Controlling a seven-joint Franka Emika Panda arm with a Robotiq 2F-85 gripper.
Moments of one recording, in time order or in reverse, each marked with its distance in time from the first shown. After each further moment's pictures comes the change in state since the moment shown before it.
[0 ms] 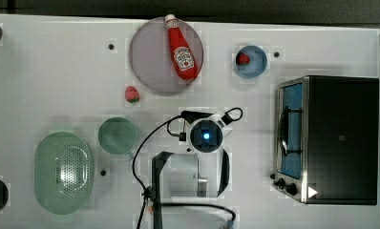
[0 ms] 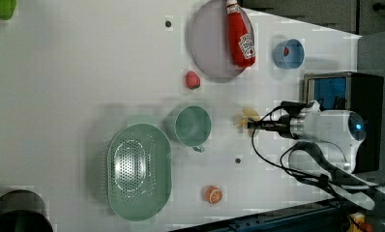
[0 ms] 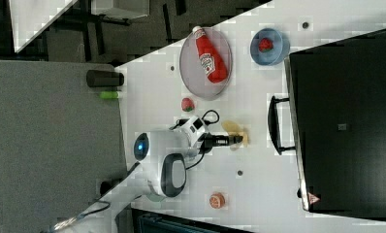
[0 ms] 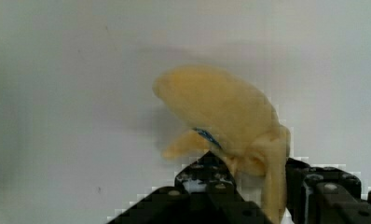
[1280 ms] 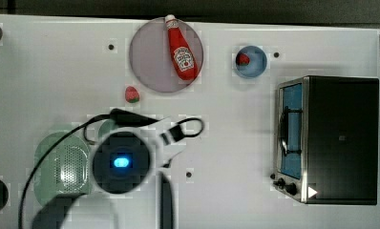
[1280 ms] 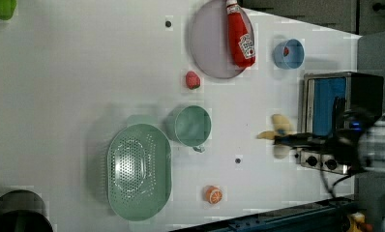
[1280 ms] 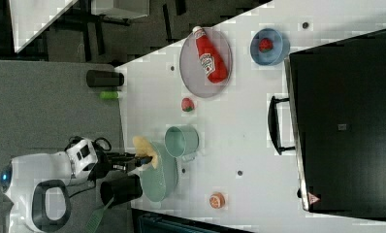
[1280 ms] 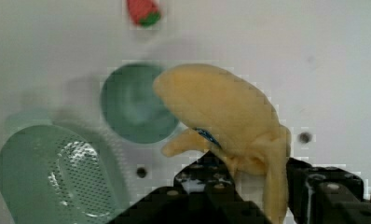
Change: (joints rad) arm 0.068 -0.551 0.234 0.152 0.207 -0.680 0.364
